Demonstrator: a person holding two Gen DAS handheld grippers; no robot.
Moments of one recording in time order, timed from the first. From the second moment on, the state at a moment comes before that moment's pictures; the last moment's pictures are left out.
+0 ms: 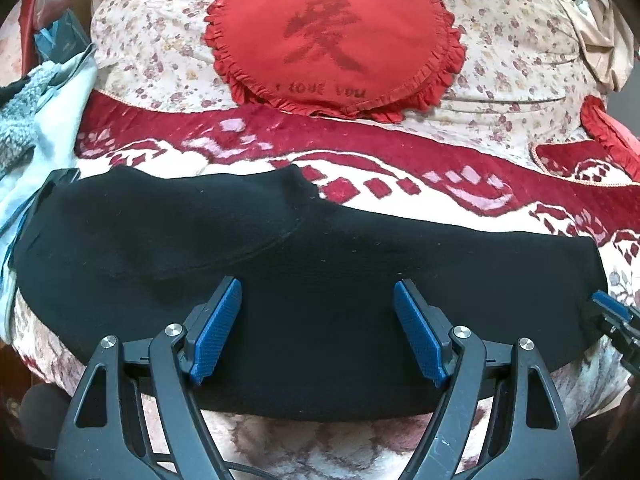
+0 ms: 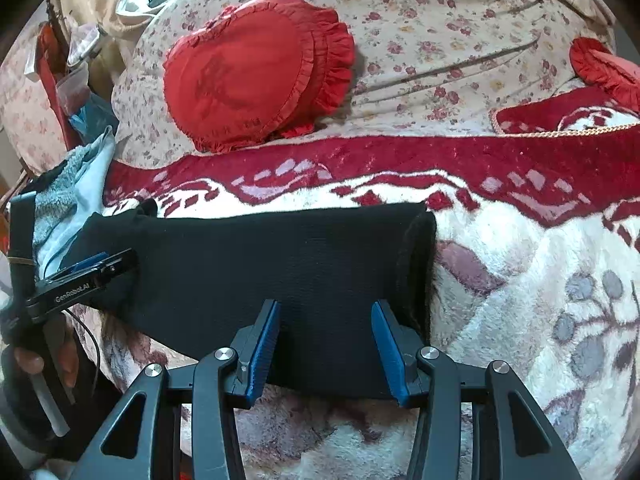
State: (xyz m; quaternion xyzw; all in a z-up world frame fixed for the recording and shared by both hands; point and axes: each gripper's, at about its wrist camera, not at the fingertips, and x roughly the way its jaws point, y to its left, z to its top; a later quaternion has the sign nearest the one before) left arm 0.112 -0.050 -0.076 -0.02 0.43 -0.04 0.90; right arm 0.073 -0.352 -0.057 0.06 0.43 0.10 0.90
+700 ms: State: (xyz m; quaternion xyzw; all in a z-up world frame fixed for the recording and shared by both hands) left arm 0.135 -0.200 -0.052 0.09 0.43 -0.24 0.86; right arm 0.059 -0.405 -0.067 0.15 0.43 0.08 0.89
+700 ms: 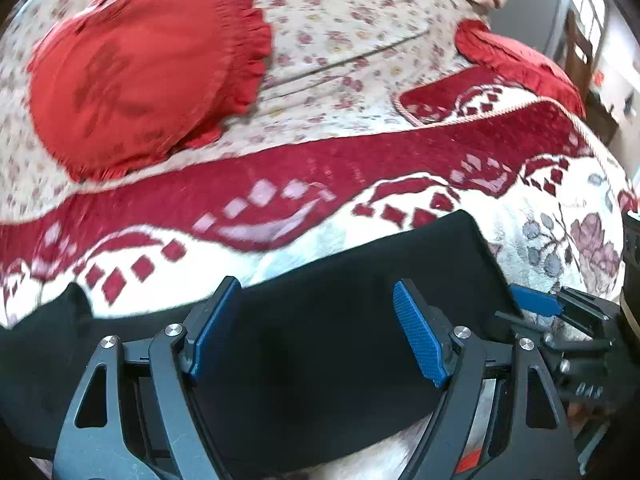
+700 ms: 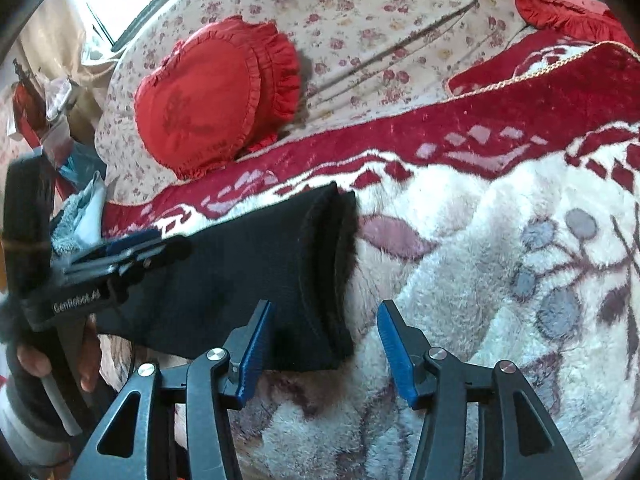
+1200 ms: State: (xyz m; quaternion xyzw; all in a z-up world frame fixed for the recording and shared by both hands) left arm 0.148 -0.248 -0.051 0.12 0.44 -0.27 0.85; right arm 0.054 -0.408 -0.070 0.15 0.43 0.09 0.89
